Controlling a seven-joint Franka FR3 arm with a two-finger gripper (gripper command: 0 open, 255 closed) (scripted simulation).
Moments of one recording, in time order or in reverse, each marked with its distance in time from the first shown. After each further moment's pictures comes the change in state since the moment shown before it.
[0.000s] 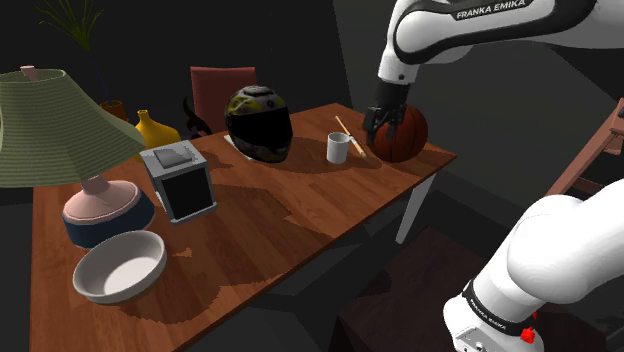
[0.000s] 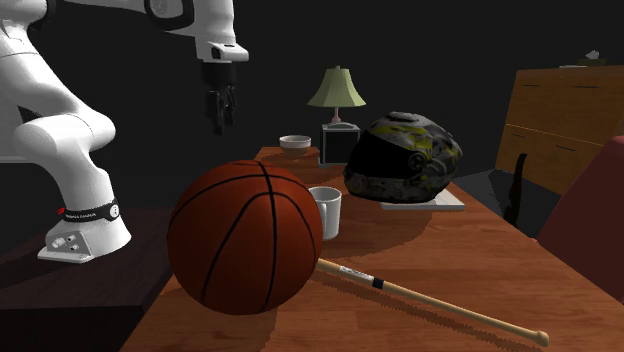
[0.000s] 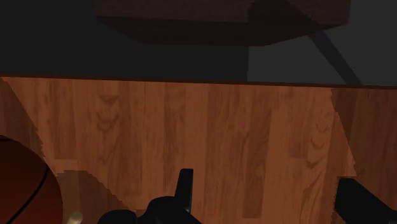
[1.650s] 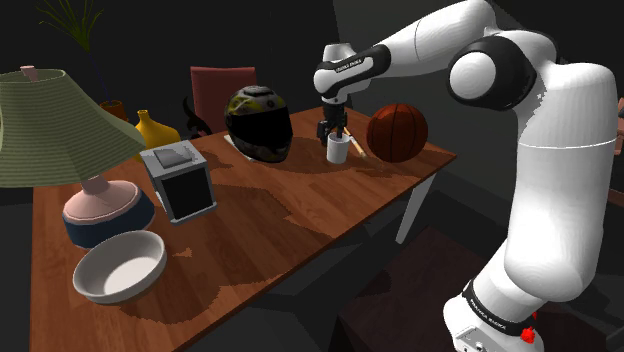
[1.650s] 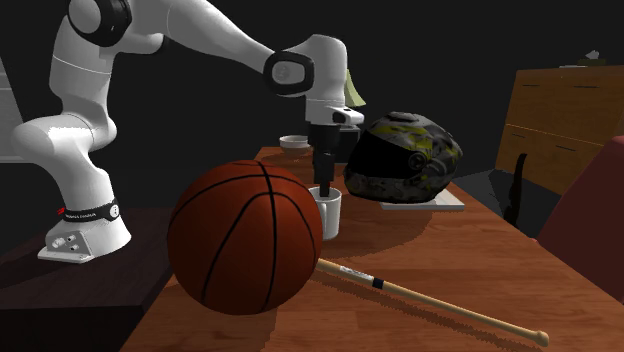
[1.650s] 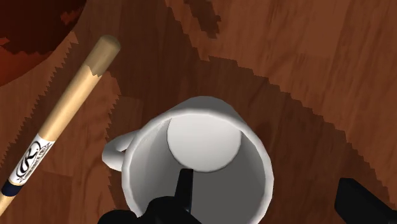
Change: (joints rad) arm -0.038 0.869 -0.045 0.687 -0.025 0.182 -0.210
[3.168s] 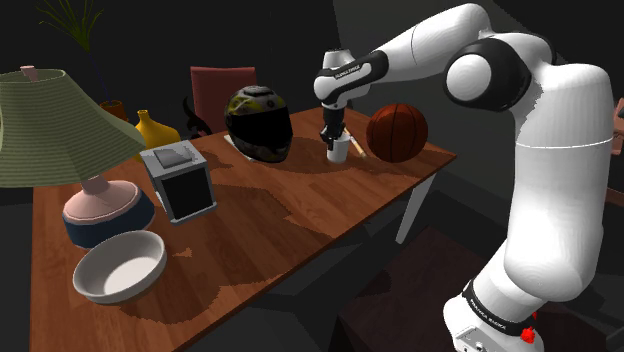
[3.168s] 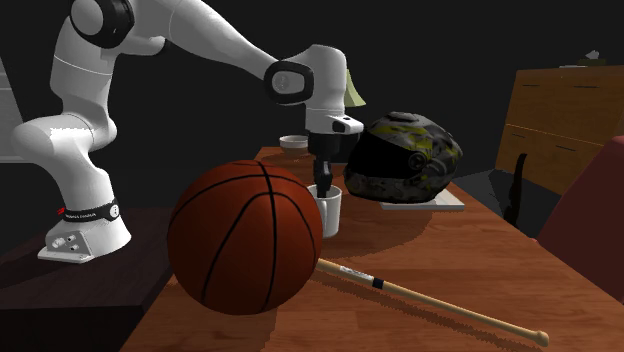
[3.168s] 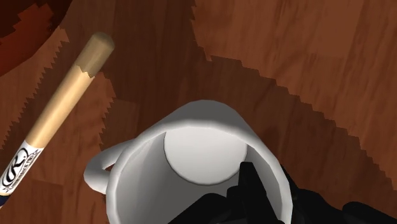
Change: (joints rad) arm -0.003 0.017 0.000 -0.023 0.002 0.040 -0.004
